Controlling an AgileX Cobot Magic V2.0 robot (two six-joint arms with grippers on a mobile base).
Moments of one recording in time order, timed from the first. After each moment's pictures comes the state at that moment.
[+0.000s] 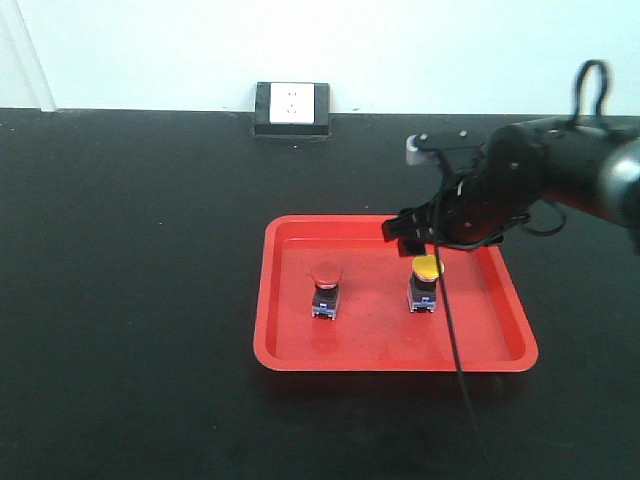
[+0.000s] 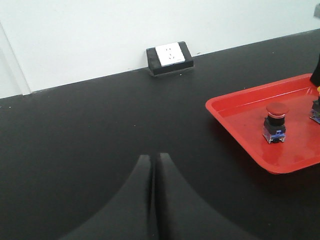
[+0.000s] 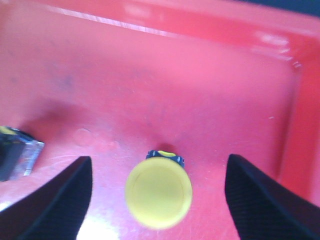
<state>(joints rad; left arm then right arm) -0.38 0.13 -0.48 0.25 0.66 -0.07 0.29 1.81 -1.33 0.00 0.65 0.10</state>
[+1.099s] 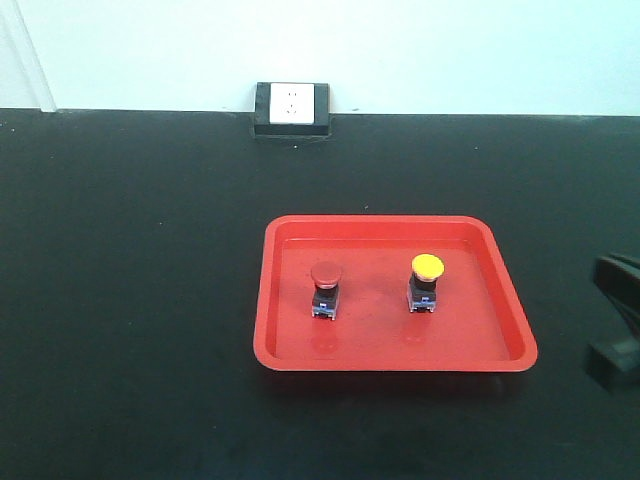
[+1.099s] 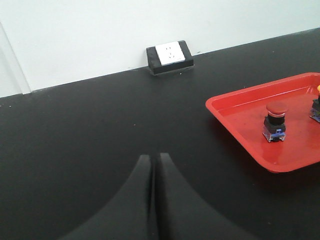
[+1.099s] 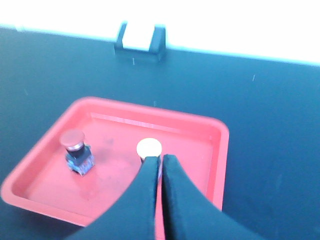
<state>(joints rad) -0.38 0.13 -0.48 0.25 0.66 -0.07 0.29 0.62 -0.52 -0.10 0.30 0.11</state>
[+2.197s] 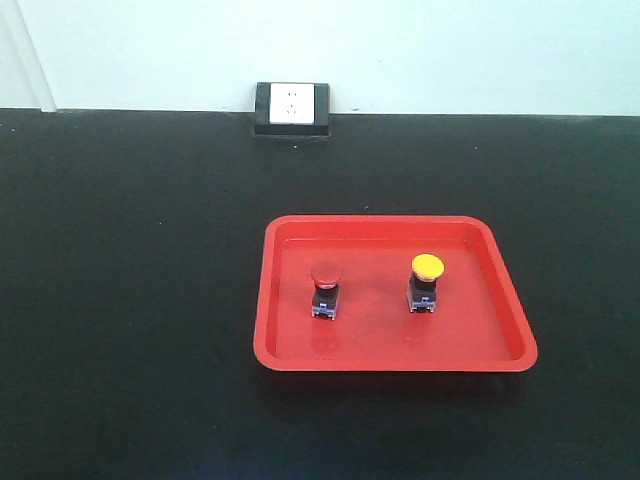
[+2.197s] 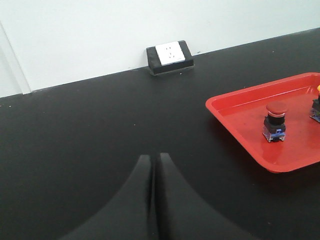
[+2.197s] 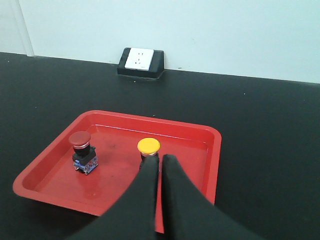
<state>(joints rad) -0.38 0.13 -0.48 0.25 0.66 -0.07 0.29 0.32 -0.41 -0.10 0.40 0.11</state>
